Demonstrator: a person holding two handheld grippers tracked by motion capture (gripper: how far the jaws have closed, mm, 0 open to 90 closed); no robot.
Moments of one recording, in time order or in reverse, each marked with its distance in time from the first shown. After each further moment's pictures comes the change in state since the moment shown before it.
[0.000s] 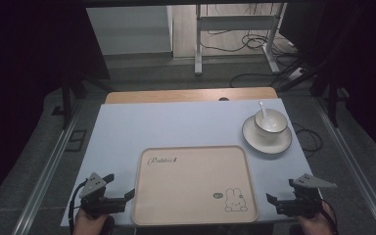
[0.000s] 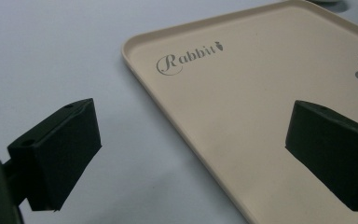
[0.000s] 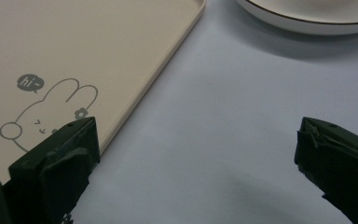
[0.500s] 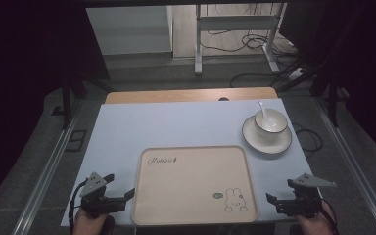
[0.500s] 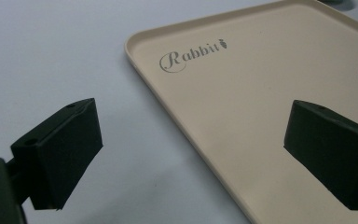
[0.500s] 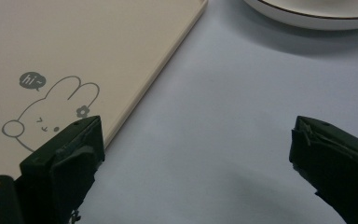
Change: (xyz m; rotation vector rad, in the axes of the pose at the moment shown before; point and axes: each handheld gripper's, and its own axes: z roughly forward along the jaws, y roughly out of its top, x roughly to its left) left arm 0.000 0.000 0.001 0.012 0.012 -0.012; right arm -0.001 0.000 0.001 0.016 0.012 0.006
